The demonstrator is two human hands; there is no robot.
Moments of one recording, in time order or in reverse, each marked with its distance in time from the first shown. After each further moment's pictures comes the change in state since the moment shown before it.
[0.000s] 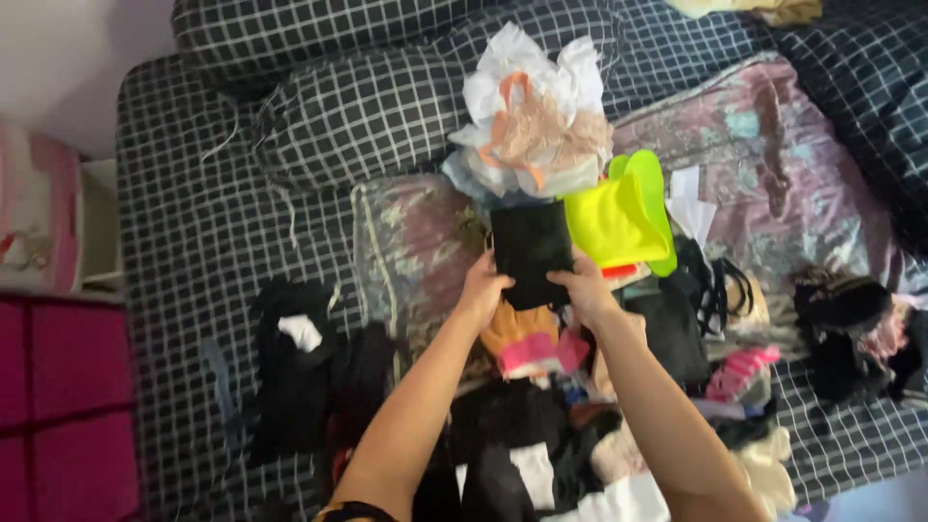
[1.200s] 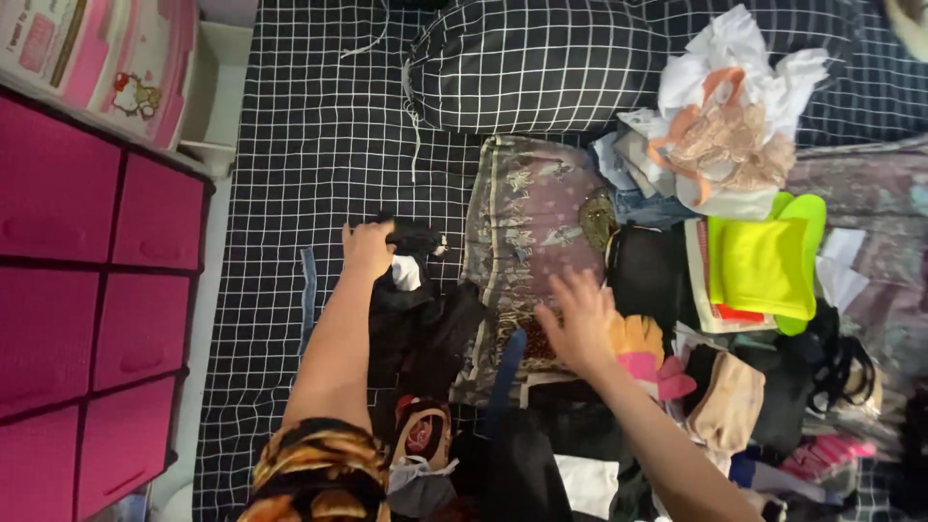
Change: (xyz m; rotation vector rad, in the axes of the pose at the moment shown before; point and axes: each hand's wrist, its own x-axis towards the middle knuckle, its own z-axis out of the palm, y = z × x) left_hand -0.089 0.140 -0.392 1.750 0.472 0.147; right_hand -0.035 0.080 0.186 -1.488 -0.140 -0.472
